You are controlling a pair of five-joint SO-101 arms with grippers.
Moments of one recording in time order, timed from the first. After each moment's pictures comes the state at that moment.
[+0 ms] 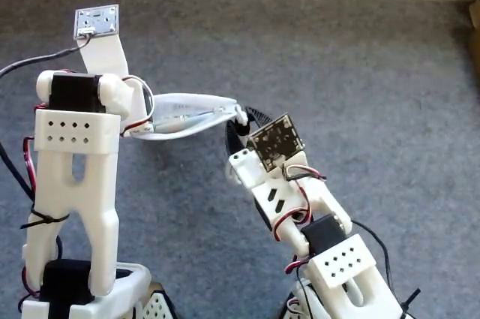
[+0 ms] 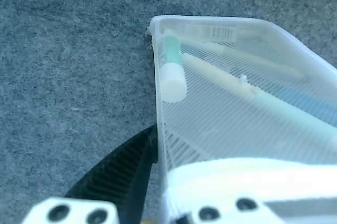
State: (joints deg) left arm -3.4 -13.3 -2.2 99.6 20.6; right arm -30.1 -65.1 71.0 15.8 13.1
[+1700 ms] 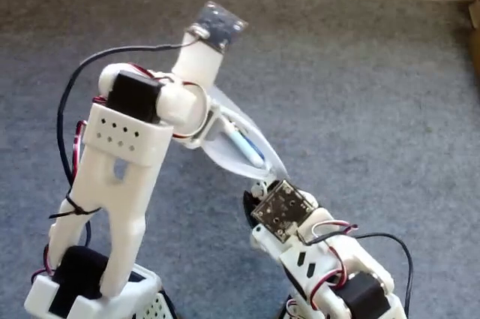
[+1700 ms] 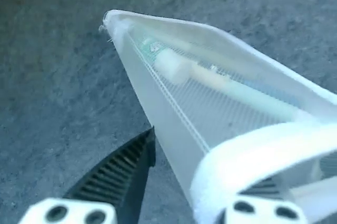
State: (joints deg) left arm 19.6 -12.0 -10.6 98.1 -7.7; right arm -35.1 -101.8 69.7 68.1 22.3
